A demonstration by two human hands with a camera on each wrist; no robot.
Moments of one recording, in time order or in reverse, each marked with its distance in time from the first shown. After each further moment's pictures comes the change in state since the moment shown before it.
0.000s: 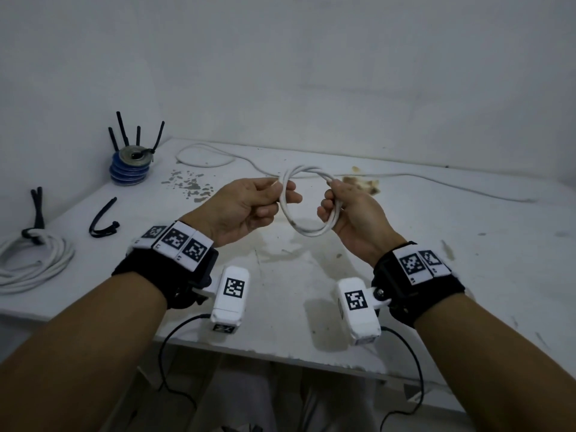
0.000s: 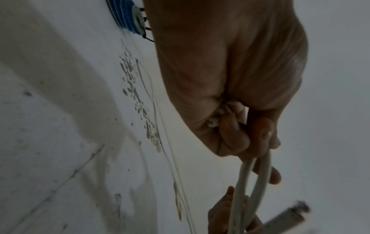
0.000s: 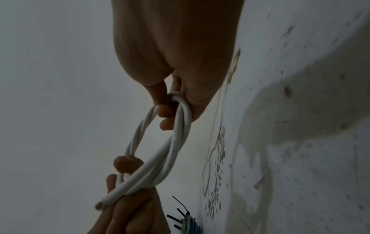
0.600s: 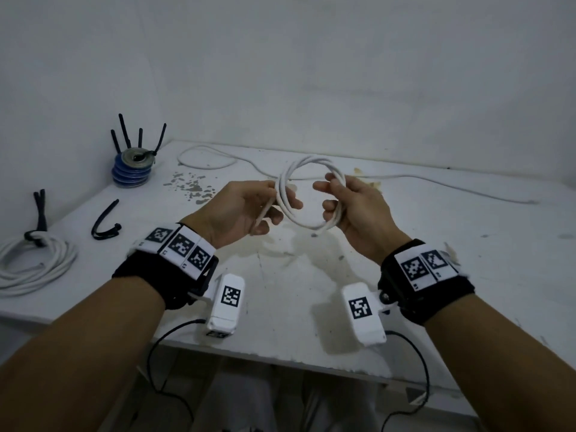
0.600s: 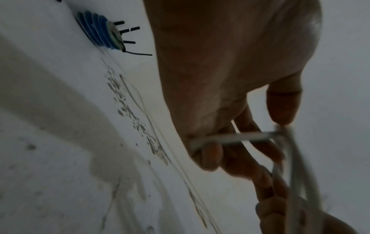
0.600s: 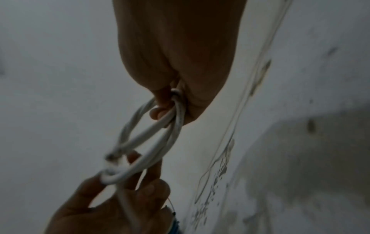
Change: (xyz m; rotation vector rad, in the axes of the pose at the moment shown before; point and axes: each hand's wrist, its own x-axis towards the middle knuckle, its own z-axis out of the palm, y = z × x) left_hand -0.003 0.004 -0.006 0.084 -0.059 -0.068; right_hand -0.003 -0.007 0.004 -0.232 -0.034 -0.098
